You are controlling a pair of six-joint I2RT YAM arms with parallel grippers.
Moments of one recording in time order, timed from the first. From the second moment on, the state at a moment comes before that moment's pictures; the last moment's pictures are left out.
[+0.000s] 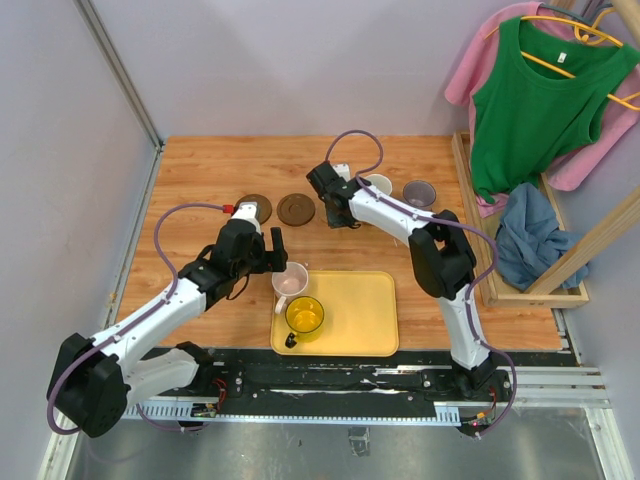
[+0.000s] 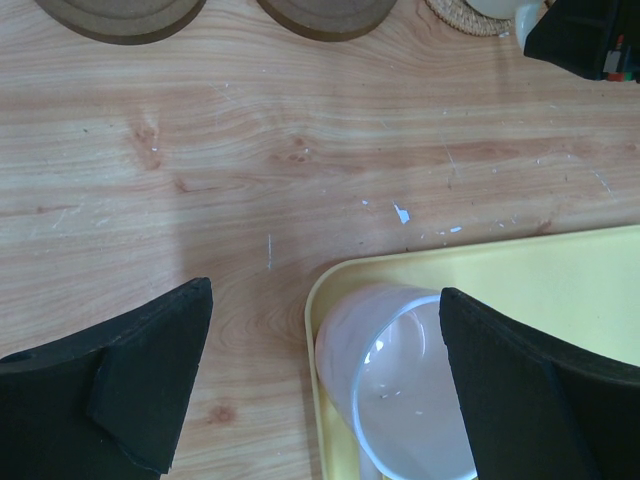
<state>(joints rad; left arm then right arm) -0.53 1.05 0.63 -0.22 -0.20 -0.44 0.69 2.17 1.79 -0.71 0.37 0.46</state>
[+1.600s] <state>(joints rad) -0.52 1.06 0.63 -0.21 -0.18 -0.44 0.69 2.24 1.86 -0.69 0.38 0.47</state>
